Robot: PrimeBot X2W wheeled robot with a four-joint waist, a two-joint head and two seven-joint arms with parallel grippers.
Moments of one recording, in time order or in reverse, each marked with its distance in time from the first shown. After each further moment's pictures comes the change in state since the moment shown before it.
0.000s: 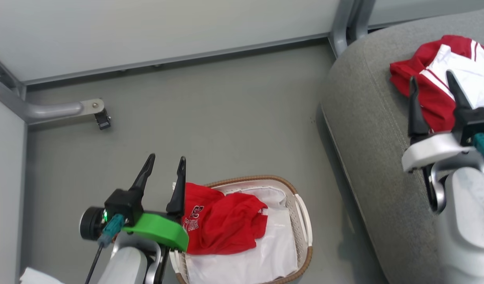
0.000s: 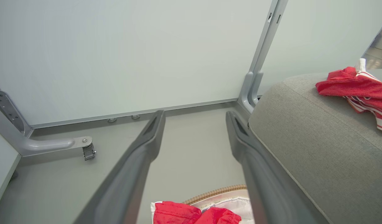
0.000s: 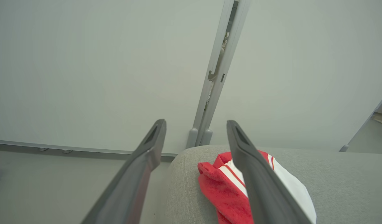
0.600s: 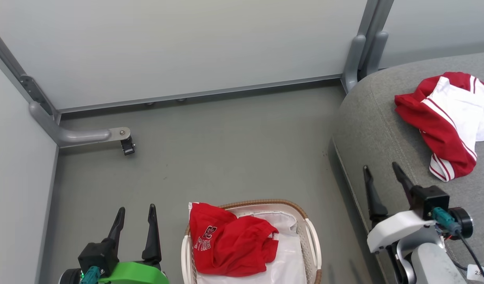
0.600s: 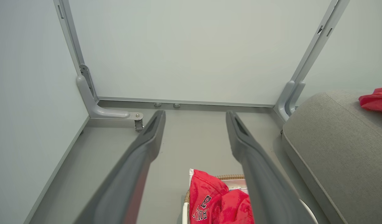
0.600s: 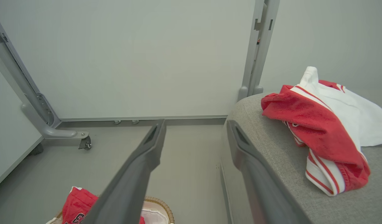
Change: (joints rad) left arm 0.253 -0.062 0.216 -0.068 0.056 -0.012 0.000; right arm 0.291 0.051 0.156 0.011 0.208 0.000 0.000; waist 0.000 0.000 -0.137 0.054
